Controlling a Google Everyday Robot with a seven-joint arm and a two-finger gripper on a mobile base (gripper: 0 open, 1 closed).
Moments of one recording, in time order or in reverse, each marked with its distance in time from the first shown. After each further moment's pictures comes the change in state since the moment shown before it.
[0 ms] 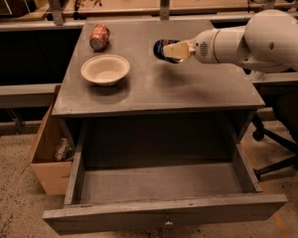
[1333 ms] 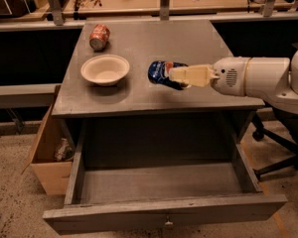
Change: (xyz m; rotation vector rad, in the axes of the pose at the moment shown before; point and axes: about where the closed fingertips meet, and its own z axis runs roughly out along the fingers) arm 0.049 0.083 -0.090 -0.271 -0.035 0.189
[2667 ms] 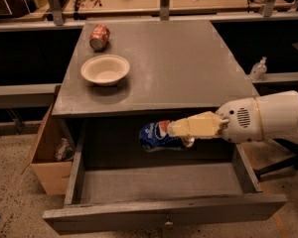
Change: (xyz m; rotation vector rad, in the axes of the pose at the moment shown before) arm 0.116 0.075 -0.044 -0.173 0.337 0.350
